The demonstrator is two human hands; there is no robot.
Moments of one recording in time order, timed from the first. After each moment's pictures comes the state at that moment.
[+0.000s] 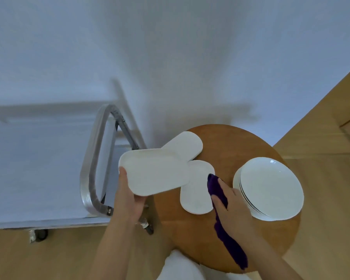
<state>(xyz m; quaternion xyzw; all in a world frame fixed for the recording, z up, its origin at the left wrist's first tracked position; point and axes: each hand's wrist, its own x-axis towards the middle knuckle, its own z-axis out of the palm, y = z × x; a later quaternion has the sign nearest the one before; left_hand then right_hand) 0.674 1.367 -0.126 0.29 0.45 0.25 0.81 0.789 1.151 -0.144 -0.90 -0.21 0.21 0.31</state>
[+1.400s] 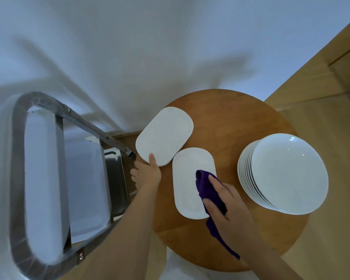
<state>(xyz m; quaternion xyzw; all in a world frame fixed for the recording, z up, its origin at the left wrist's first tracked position) 0.817 1.408 -0.327 0.67 0.63 -0.12 0.36 0.812 1.196 -0.206 -0.87 -0.17 0.25 0.39</state>
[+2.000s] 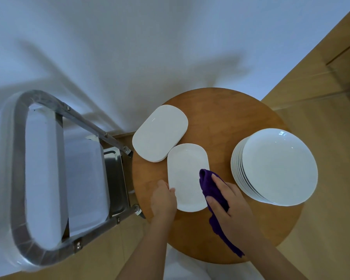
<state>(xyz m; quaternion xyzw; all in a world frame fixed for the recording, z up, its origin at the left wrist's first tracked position) 0.763 1.325 -0.320 0.78 0.51 -0.18 0.33 0.808 1.164 -0.209 -0.87 -0.15 0.25 0.39</state>
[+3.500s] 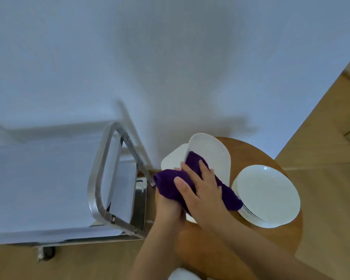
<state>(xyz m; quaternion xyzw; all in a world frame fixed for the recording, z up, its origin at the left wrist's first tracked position) 0.713 1.261 -0.075 0.33 0.42 0.18 0.82 0.762 1.193 -0.058 -0.85 -0.30 0.20 0.37</state>
